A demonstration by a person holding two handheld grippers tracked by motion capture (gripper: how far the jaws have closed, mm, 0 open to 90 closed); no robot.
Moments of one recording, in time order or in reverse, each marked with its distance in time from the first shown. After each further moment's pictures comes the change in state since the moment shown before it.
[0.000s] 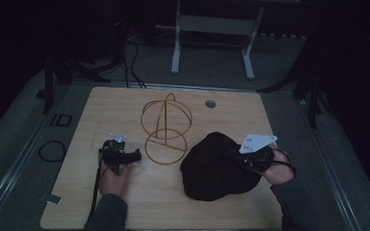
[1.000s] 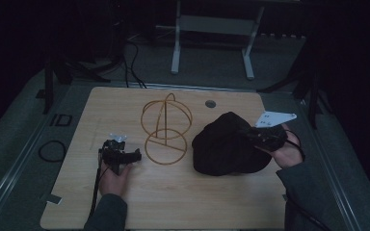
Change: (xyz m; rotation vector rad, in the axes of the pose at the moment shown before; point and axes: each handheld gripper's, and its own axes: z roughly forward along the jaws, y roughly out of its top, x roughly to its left) left arm 0.000 0.000 0.000 0.000 0.000 0.000; right arm -0.053 0.006 -0.021 -0.073 -0.112 0.160
